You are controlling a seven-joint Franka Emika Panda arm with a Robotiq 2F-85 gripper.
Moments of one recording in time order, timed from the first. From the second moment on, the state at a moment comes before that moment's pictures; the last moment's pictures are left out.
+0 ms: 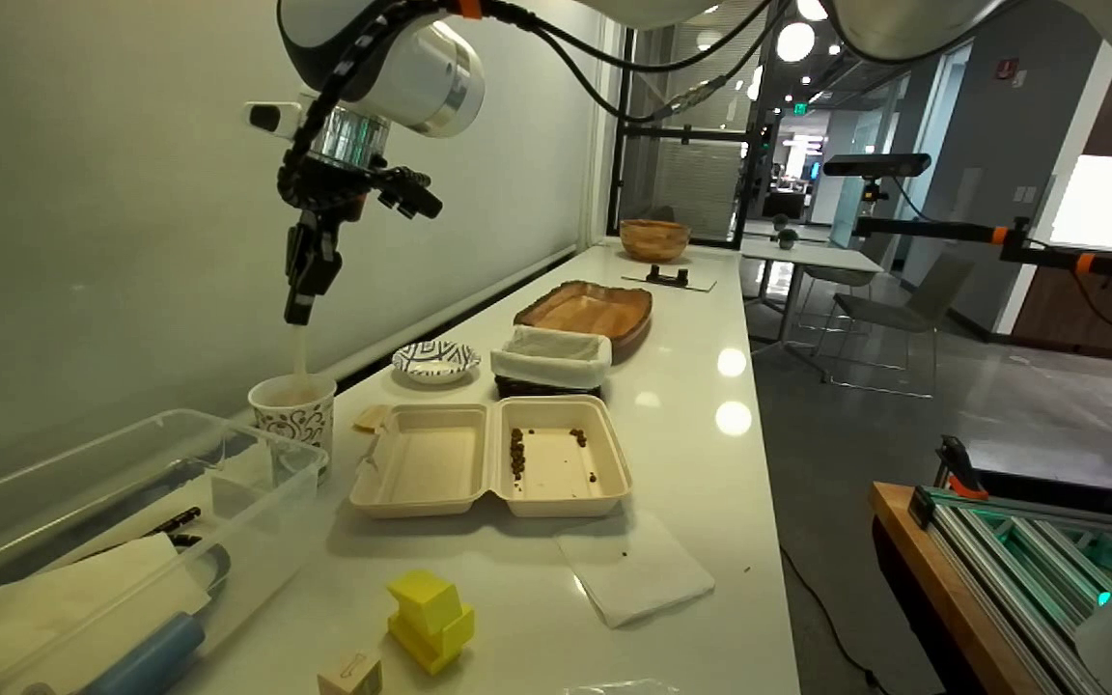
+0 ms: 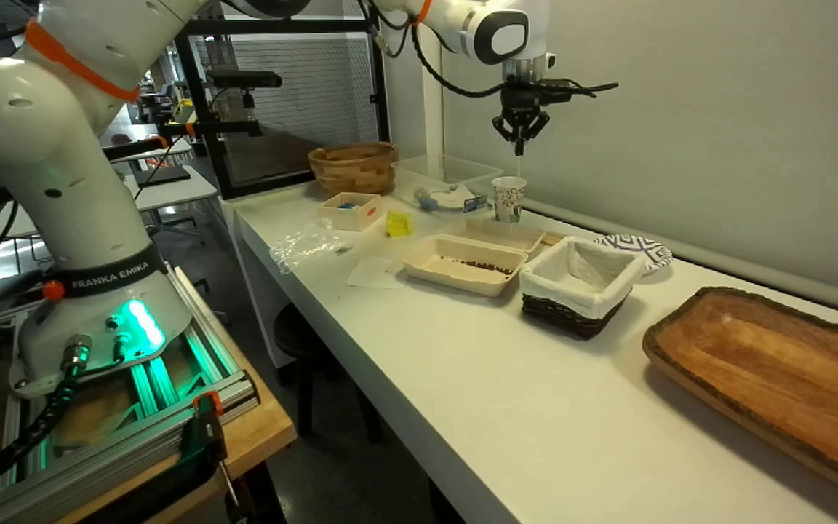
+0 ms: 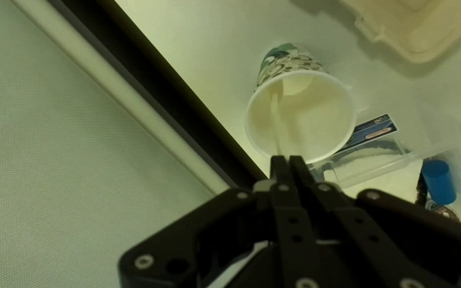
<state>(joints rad) -0.28 0.83 0.11 -1.14 0.14 2.19 -1.14</state>
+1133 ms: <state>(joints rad) -0.28 0.84 0.13 -1.18 0.14 2.18 -1.17</state>
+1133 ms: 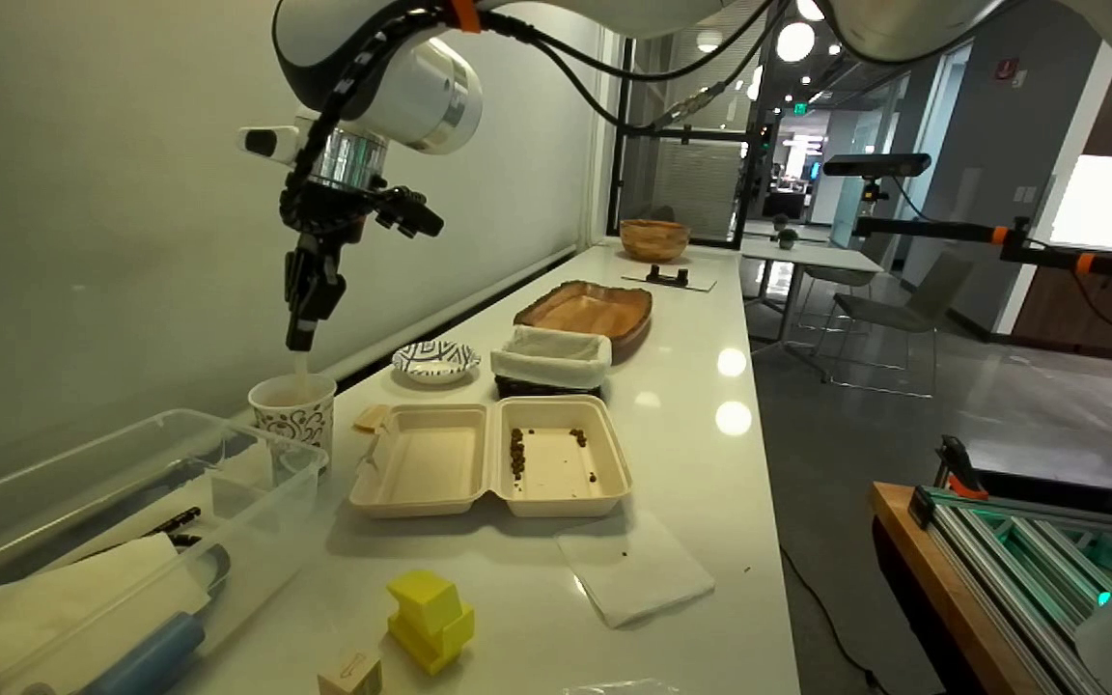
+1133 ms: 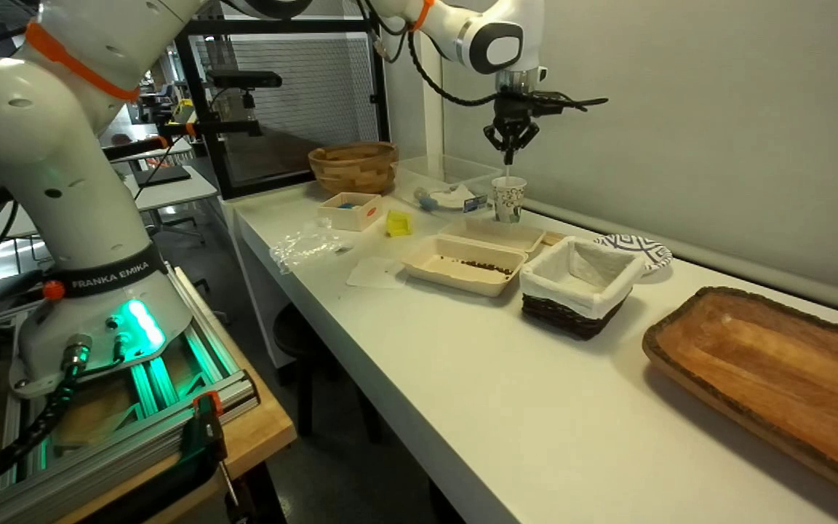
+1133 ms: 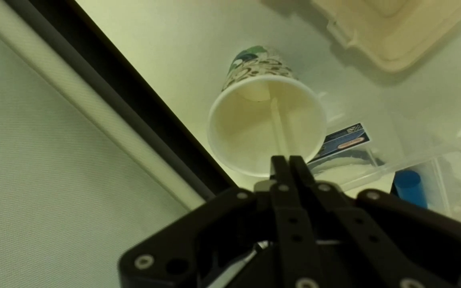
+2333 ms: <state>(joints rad) -0.27 0.82 0.12 -1.19 0.14 2.16 -1.21</state>
